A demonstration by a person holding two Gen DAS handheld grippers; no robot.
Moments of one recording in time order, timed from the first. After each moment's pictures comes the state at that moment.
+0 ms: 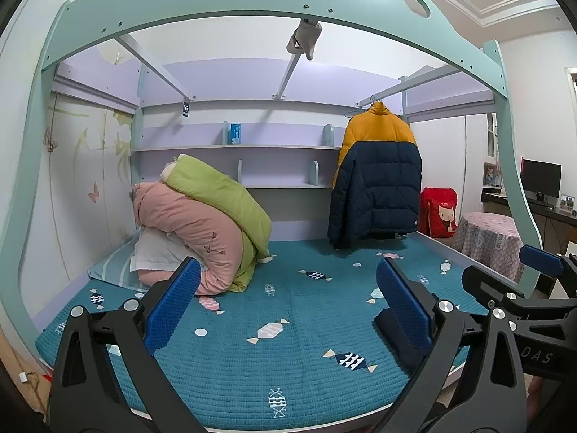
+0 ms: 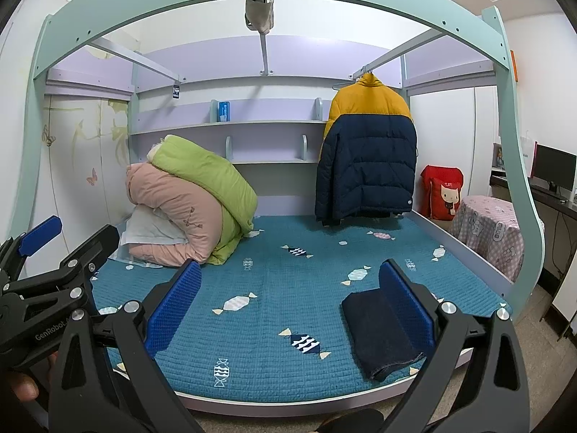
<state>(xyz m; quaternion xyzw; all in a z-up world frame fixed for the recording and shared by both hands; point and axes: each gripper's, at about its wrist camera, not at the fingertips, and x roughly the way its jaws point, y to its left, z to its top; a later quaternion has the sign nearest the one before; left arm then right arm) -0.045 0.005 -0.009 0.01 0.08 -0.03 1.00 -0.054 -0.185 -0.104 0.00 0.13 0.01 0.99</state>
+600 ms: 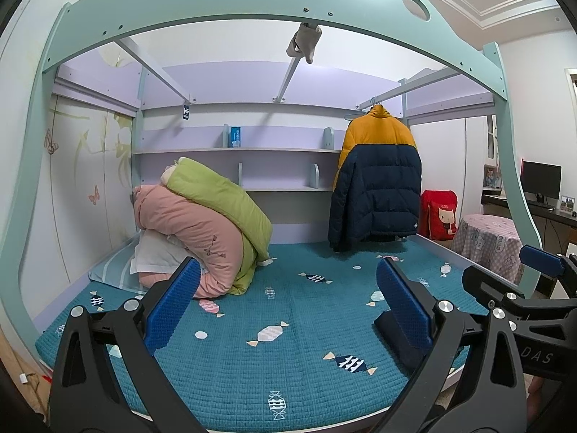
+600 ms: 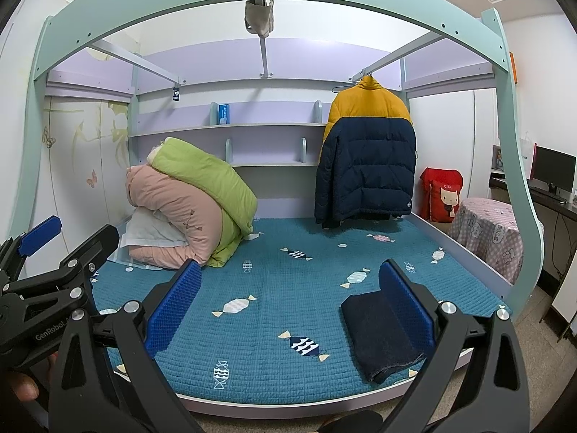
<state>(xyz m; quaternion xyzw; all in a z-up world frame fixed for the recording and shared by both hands) -0.046 0.002 -0.008 0.01 0.08 -0.03 1.00 -0.053 -0.188 -0.102 0.00 0.13 0.01 0.99</state>
